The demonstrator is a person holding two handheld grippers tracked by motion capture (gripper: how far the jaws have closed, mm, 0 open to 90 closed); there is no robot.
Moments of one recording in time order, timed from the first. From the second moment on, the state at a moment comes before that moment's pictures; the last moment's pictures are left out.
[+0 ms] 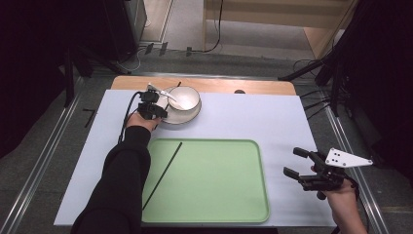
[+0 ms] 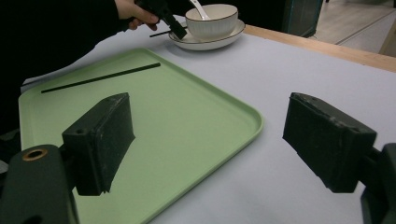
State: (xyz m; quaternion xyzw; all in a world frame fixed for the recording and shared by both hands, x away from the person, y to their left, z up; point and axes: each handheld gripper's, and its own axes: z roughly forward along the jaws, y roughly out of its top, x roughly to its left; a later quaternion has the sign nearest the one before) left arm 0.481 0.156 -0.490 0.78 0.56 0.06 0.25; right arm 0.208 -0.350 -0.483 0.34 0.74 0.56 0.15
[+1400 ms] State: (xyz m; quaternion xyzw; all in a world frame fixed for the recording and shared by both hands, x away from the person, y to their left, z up) left arm 0.398 0.173 -0.390 0.77 0.53 0.02 0.35; right arm 0.210 -0.347 -0.484 0.34 0.75 0.55 0.14
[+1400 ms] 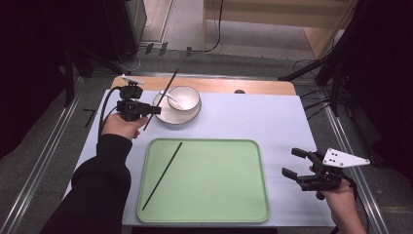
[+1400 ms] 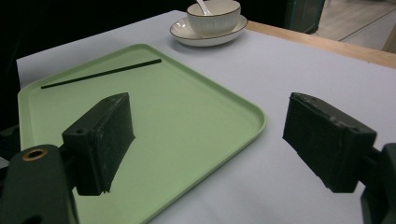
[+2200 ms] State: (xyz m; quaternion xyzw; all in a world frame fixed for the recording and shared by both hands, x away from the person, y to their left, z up) left arm 0.298 0.159 -0.430 0.80 0.49 0.00 0.35; right arm 0.212 -0.344 -0.484 0.33 0.75 0.55 0.14
